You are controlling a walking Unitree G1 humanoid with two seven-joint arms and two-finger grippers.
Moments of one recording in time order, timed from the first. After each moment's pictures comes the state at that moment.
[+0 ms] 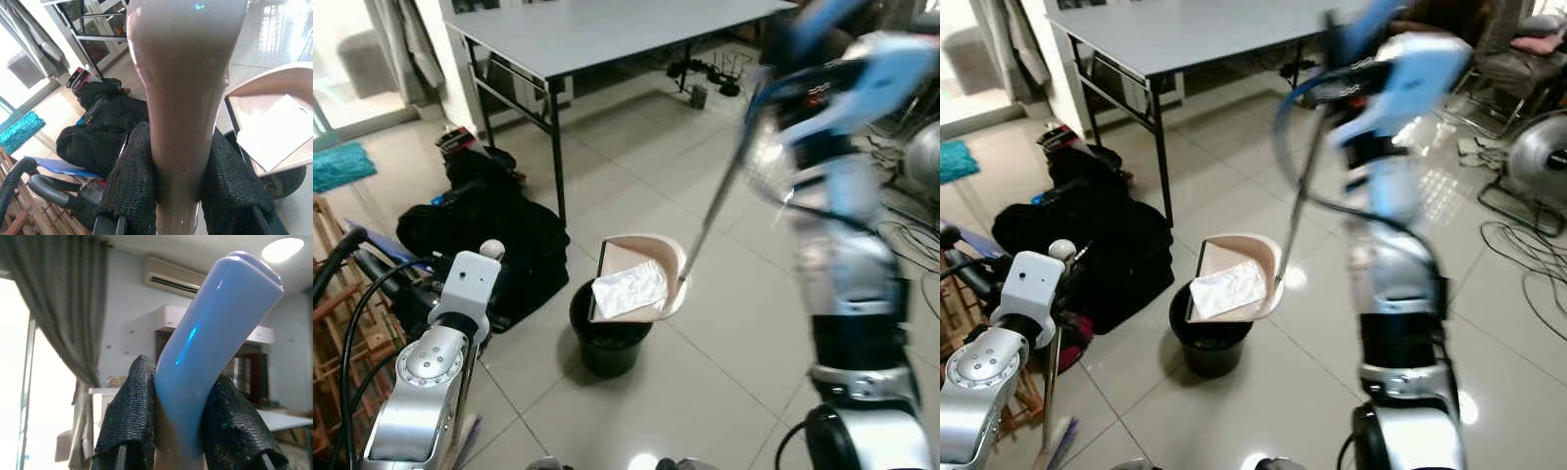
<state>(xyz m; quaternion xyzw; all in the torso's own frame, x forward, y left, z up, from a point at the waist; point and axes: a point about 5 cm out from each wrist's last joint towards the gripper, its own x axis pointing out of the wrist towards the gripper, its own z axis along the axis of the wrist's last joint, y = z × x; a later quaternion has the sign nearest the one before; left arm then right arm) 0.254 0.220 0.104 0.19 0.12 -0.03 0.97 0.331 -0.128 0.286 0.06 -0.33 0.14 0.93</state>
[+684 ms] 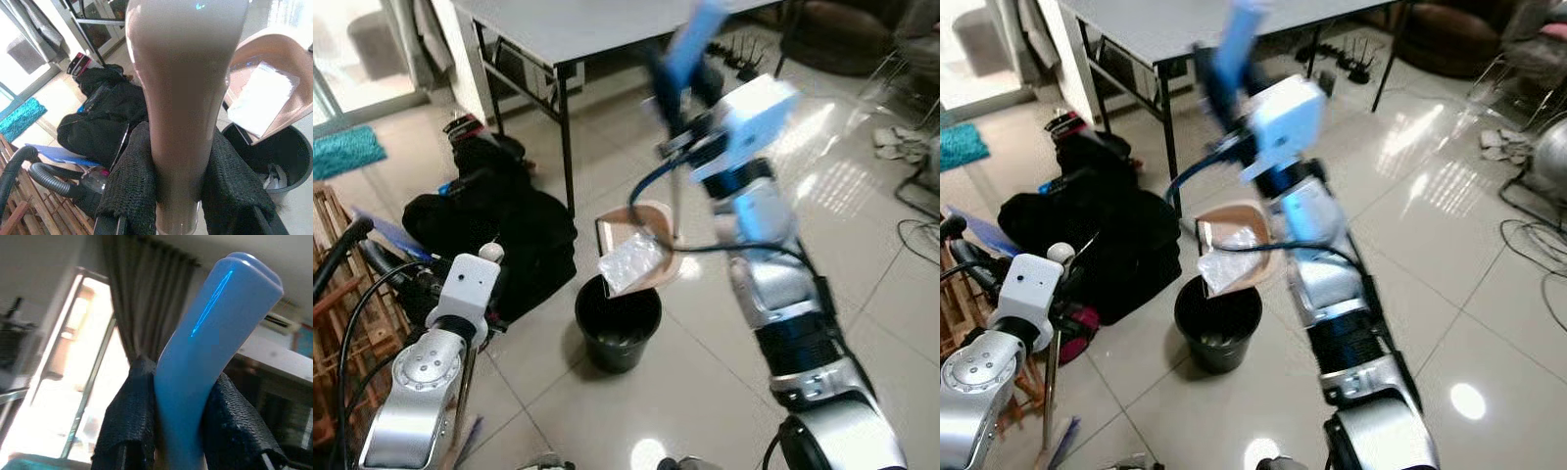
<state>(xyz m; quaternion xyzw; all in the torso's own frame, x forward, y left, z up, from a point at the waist) 0.249 0.220 0.106 0.19 0.13 -0.03 0.97 0.316 -0.053 0.267 -0.04 -0.40 0.29 0.87</state>
